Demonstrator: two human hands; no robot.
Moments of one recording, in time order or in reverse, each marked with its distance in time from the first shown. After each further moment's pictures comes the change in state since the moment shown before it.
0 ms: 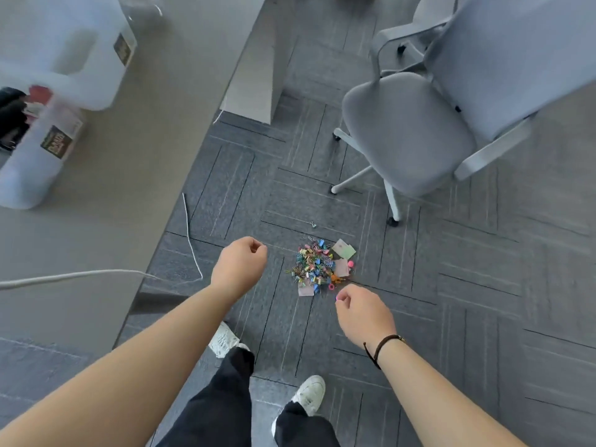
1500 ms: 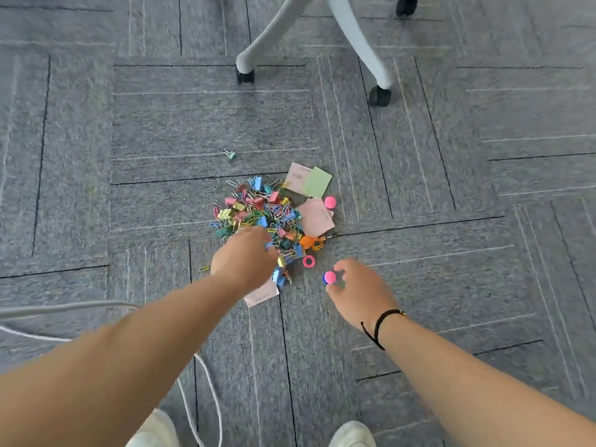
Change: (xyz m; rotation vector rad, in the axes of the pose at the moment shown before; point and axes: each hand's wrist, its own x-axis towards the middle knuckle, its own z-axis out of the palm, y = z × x) left_hand 0.349 -0.195 0.524 0.646 -0.289 0.411; right_hand 0.385 0.304 0.383 0.258 -0.013 0.253
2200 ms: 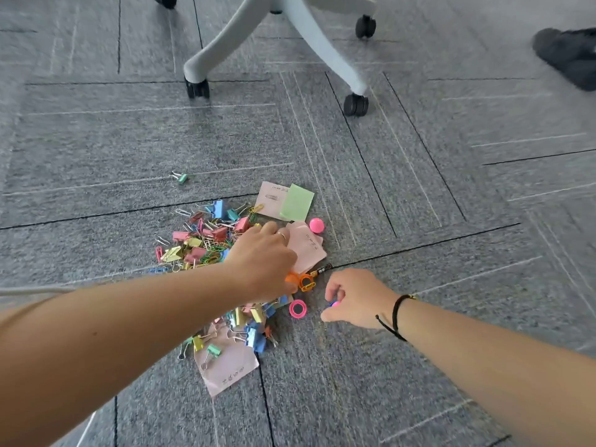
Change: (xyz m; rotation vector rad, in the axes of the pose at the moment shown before) left_hand 0.131 0.024 0.070 0.752 0.118 0.703; right_hand 0.148 0.052 0.034 -0.082 -0.039 -0.219
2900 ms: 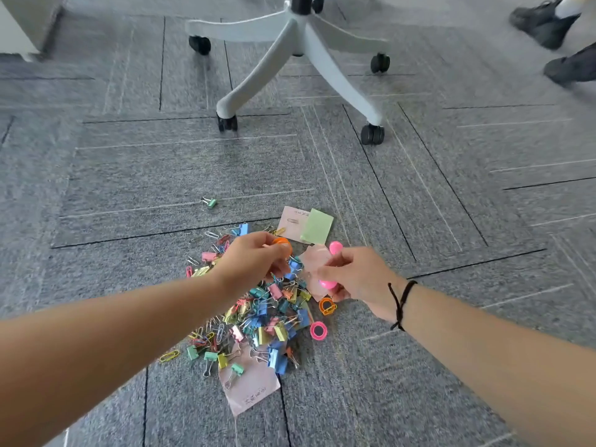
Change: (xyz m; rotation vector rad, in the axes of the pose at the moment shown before) left_hand -0.033 -0.039 -0.016 -1.610 0.147 -0.566; right_hand 0.013 -0.054 -0.034 0.929 0.180 0.042
